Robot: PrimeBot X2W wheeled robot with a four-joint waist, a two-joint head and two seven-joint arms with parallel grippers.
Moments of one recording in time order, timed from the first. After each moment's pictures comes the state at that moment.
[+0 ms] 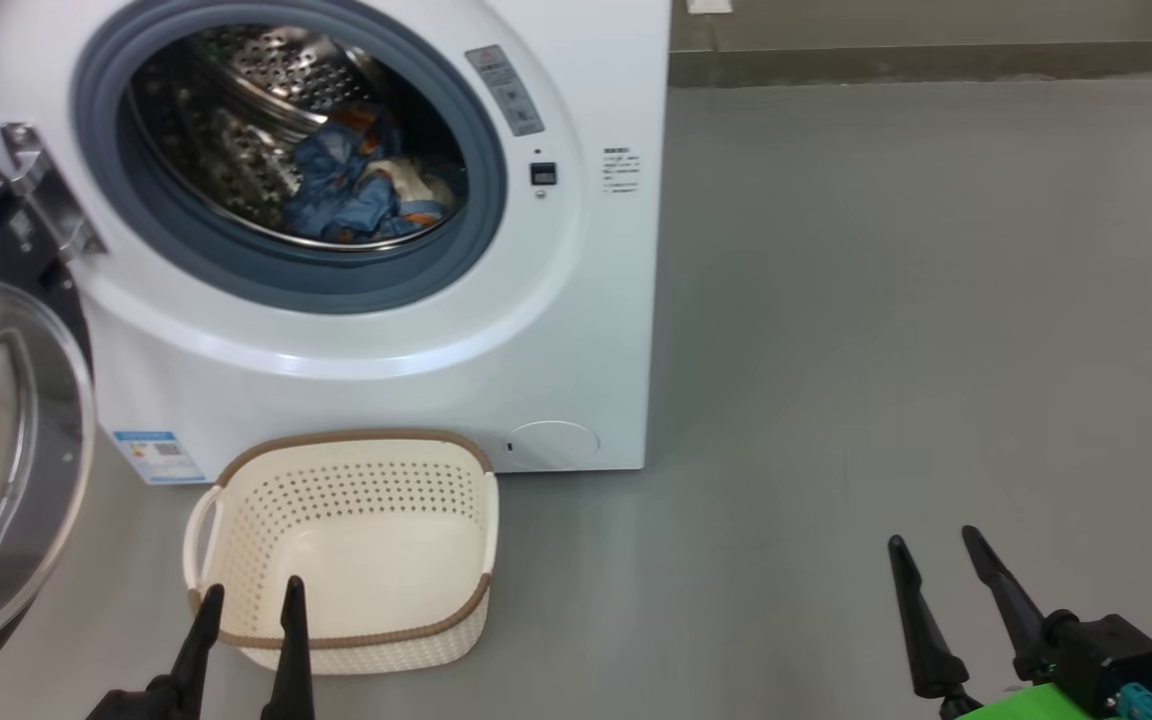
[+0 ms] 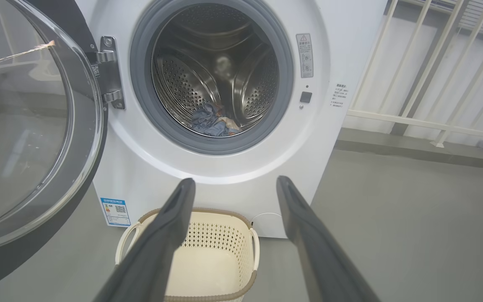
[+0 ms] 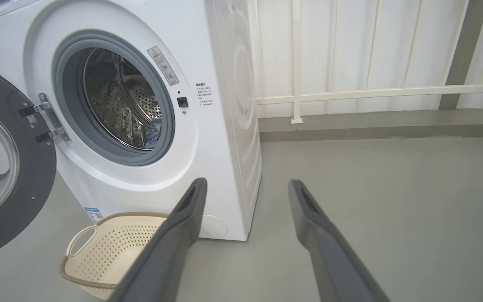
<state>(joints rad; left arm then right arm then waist) 0.08 0.05 -0.05 0.10 -0.27 -0.09 -0.26 0.08 -0.04 -0.02 0.04 0.19 0.12 -0.21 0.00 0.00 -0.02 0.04</state>
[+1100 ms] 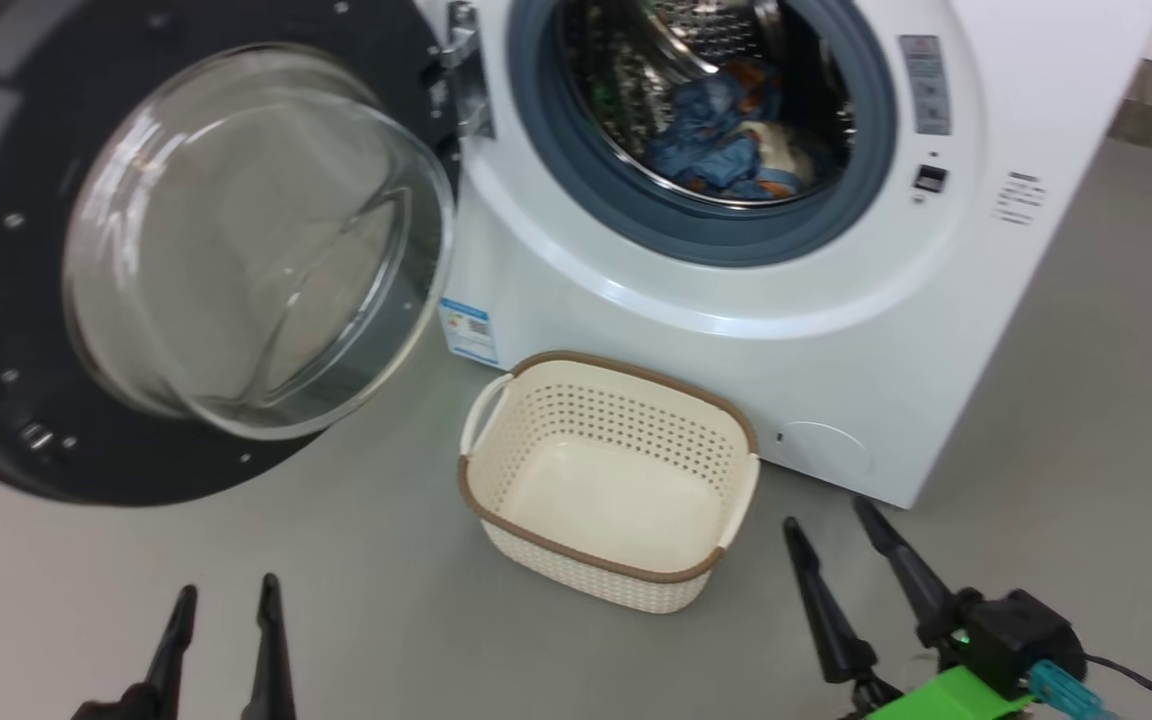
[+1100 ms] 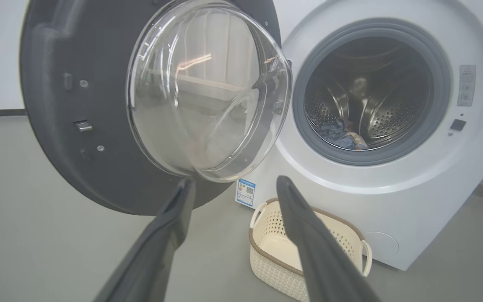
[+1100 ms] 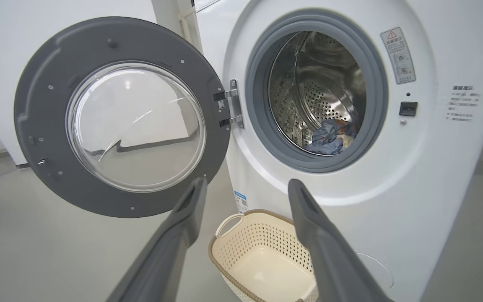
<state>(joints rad) 0.09 0.05 -0.04 0.06 -0.26 -0.04 -0.26 0.03 -0.05 0.13 0.03 0.21 0.12 -0.23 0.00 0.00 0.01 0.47</state>
